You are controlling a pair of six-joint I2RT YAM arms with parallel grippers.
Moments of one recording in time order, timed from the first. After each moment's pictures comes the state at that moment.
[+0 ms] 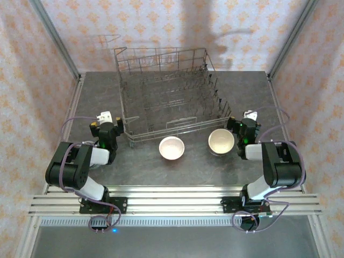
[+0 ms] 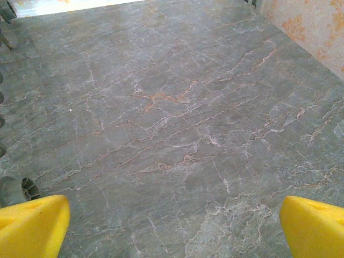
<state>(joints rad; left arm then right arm) -0.05 1.54 0.35 0.83 -0.46 -0.06 0.02 1.53 0.41 0.68 0.24 0.16</state>
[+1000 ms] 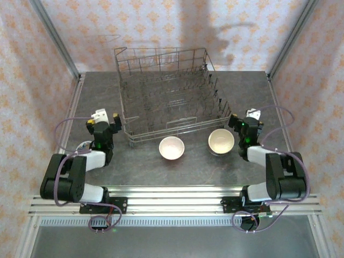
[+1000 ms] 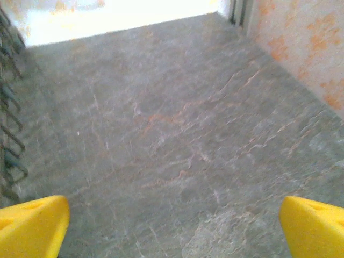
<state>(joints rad) -0.01 1.36 0.34 0.76 -0.39 -0.09 0.02 1.36 0.41 0.56 0.28 0.19</state>
